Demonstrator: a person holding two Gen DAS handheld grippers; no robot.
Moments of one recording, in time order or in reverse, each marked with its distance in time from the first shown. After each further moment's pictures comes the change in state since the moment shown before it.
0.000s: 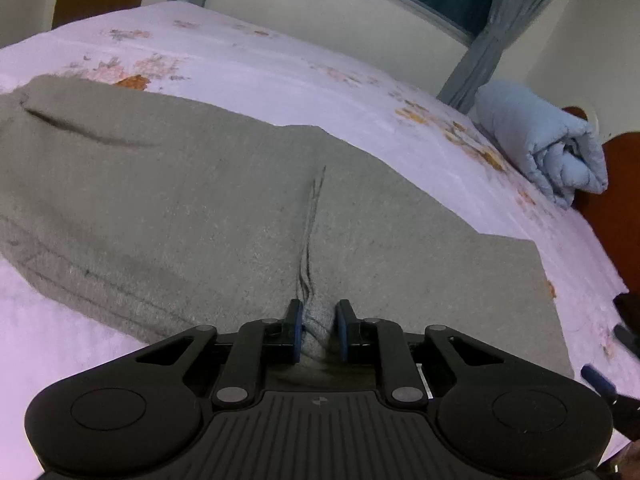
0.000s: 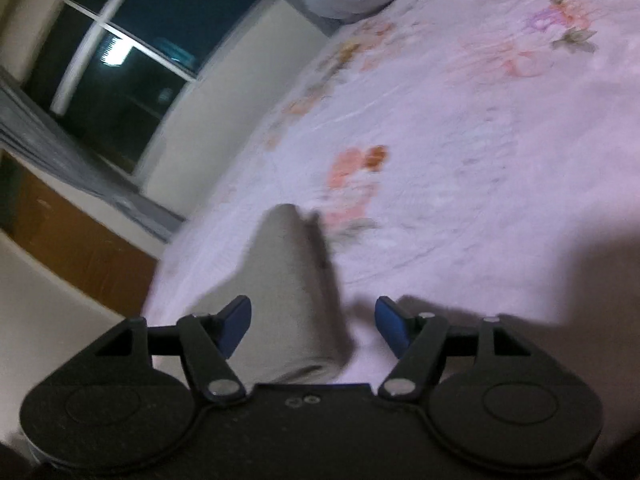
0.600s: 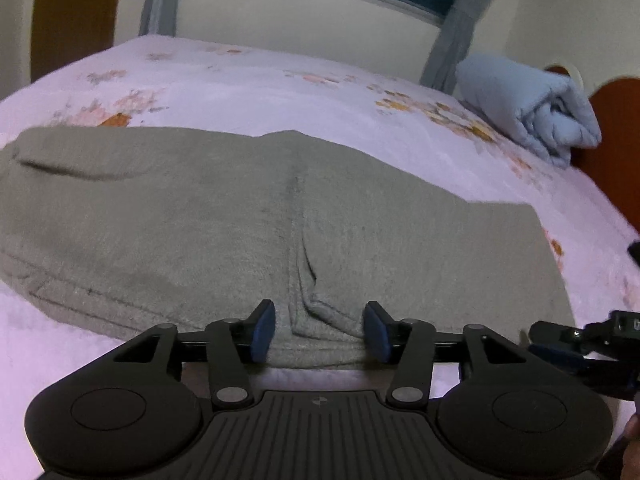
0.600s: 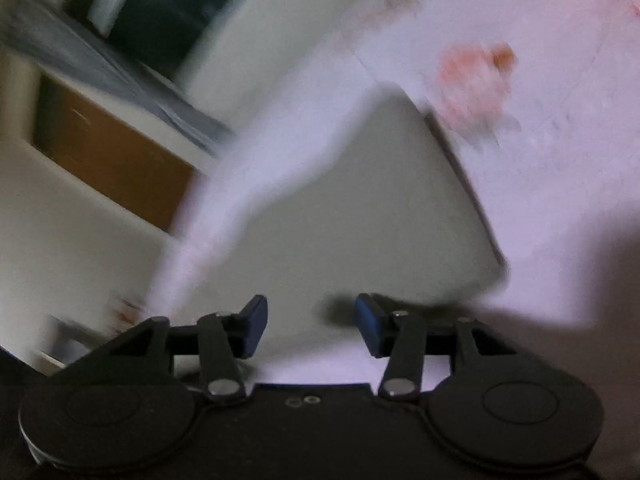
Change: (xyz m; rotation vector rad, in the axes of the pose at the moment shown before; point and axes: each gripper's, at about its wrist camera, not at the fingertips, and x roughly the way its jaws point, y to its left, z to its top) left arm -0.011 -0.021 -0.003 0.195 -0.015 0.048; right arm 0.068 0.029 -0.043 -0.071 0.306 -0.075
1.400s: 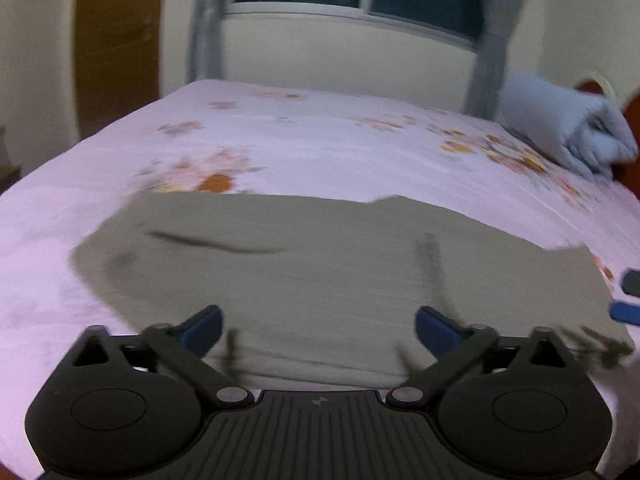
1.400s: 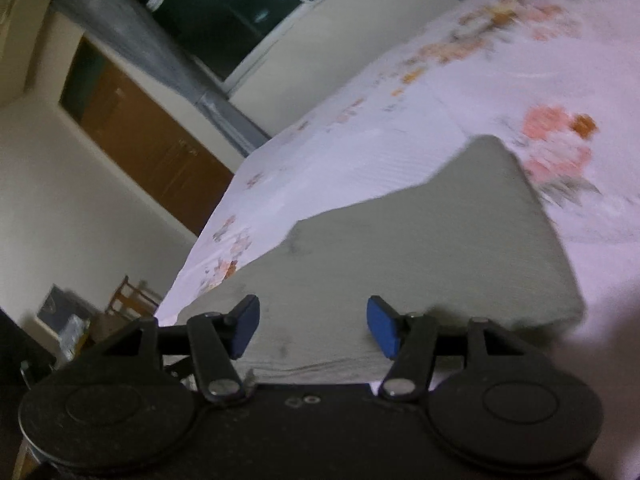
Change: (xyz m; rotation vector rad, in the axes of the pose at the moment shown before) left arm -0.067 0.103 0.035 -0.010 -0.104 0.166; right arm -0.006 0.092 0.006 -0.291 -0.104 0.094
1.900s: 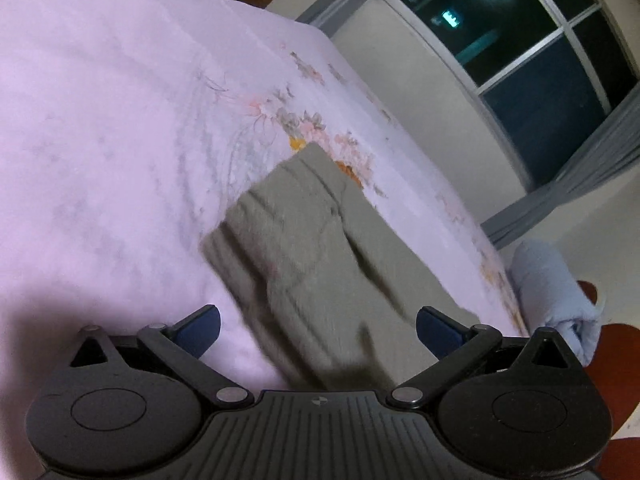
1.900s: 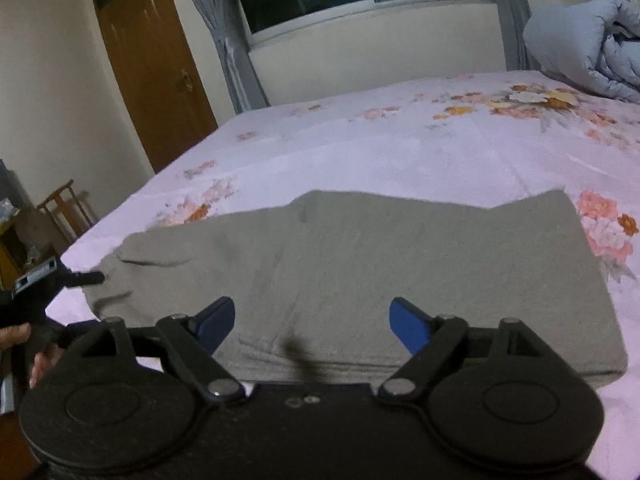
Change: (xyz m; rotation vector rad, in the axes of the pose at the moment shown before) left arm 0.084 0.203 -0.020 -0.640 0.022 -0.227; right arm 0.067 0.075 -0.046 -0.332 0.031 -0.219
